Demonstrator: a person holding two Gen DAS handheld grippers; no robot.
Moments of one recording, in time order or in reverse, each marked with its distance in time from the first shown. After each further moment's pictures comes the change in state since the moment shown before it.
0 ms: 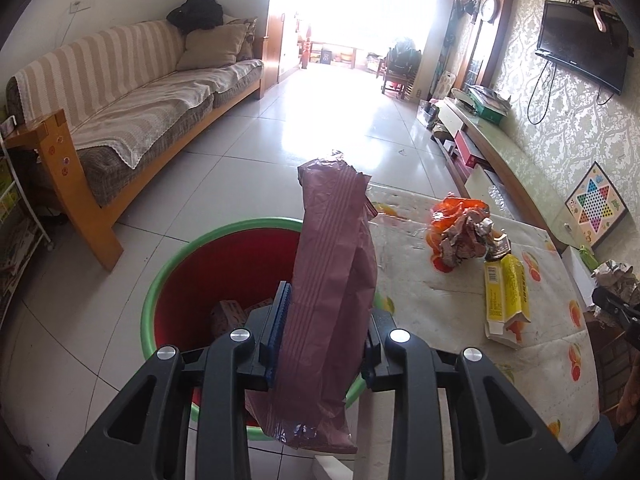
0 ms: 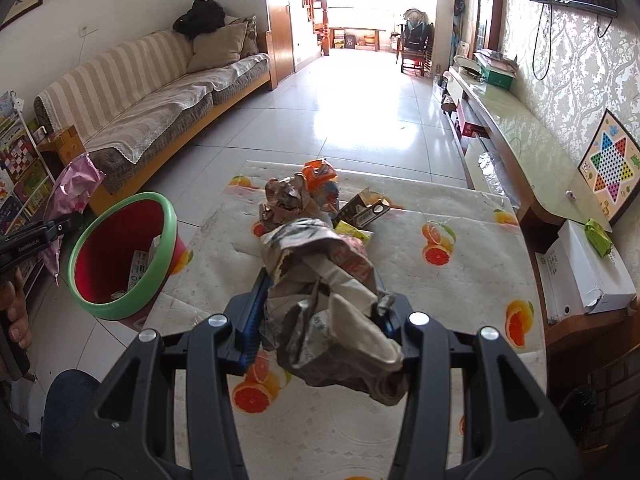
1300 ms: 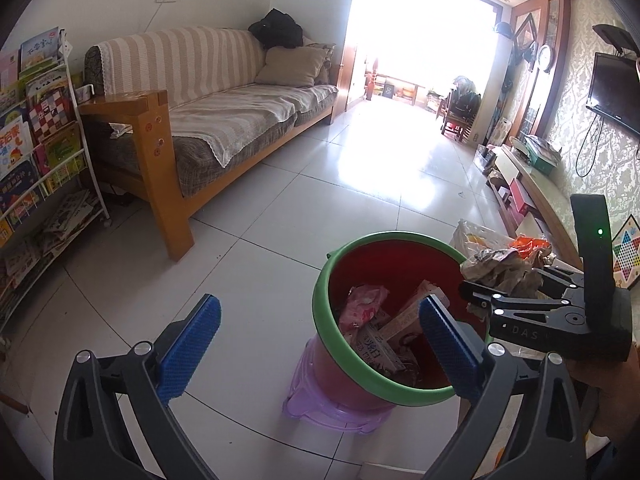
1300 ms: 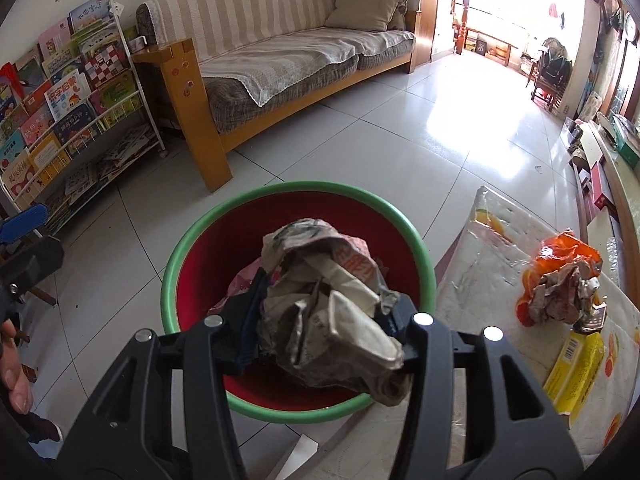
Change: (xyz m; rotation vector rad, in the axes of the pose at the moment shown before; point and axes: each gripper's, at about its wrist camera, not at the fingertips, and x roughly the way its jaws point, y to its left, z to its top) left arm -0.074 0.134 -0.041 -0.148 -0.123 0.152; right arm 0.116 0.272 0.033 -0.322 0.105 0.276
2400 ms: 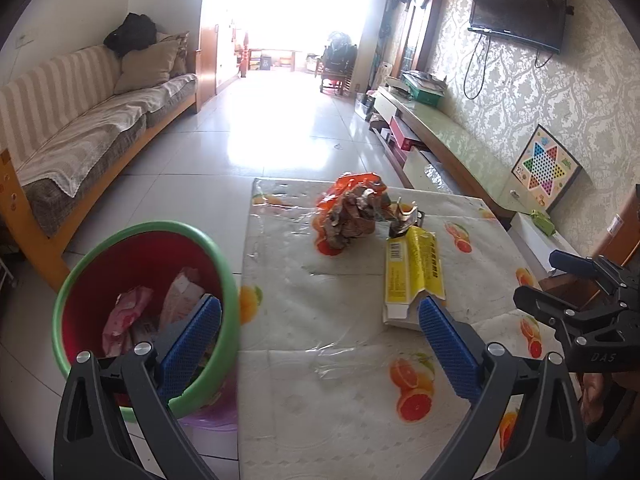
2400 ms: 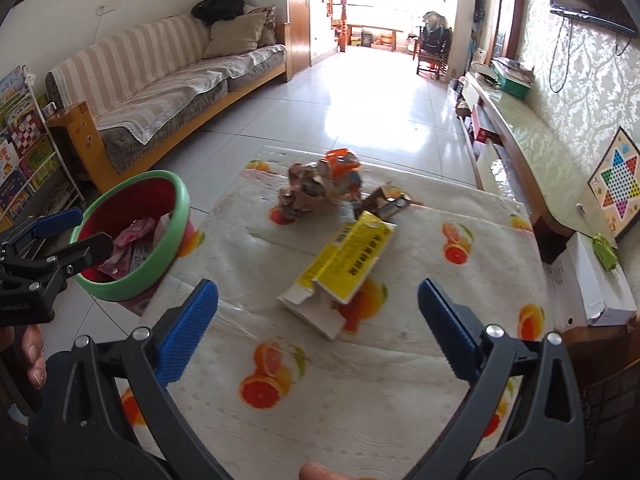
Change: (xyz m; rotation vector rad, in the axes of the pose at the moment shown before) left arm 0.026 -0.279 -0.035 0.290 0.100 -0.329; right arm -0.164 -0.196 -0.137 0.275 -0.078 -0.279
